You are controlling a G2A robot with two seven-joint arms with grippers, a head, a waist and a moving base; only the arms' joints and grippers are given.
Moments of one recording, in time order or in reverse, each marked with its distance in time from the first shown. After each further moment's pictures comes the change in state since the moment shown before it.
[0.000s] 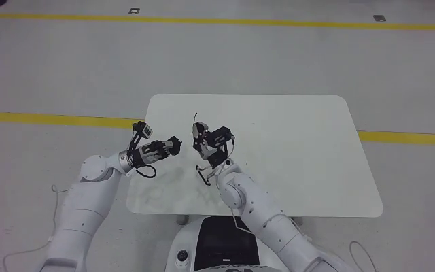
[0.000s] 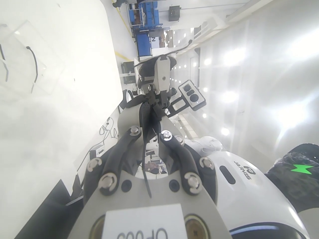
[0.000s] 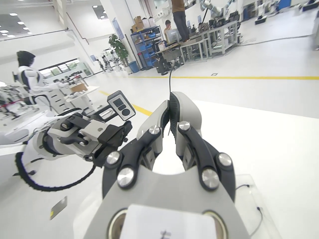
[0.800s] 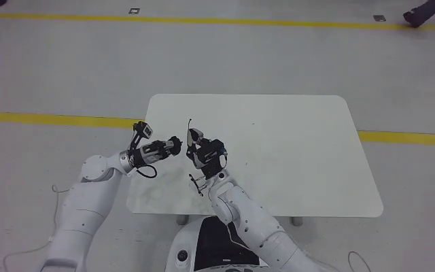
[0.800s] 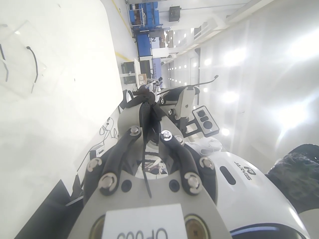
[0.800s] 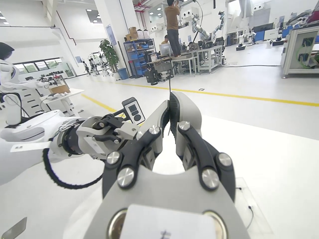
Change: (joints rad) left arm 0.009 0.001 0.008 -0.023 0.020 0.005 0.041; right arm -0.085 0.000 -0.046 -0.137 -0.113 0.114 -0.012
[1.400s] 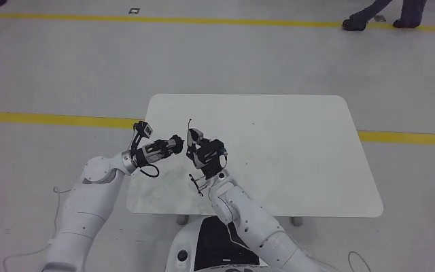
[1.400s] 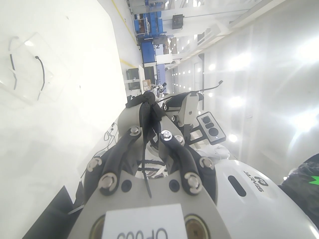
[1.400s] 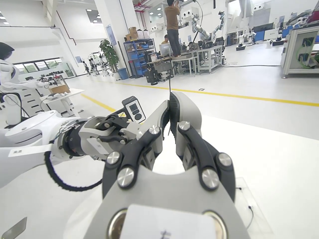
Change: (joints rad) left arm 0.021 0.005 0.005 -0.042 0.024 -0.005 0.067; right arm -0.003 0.001 0.002 -0.005 -0.008 -0.001 0.008
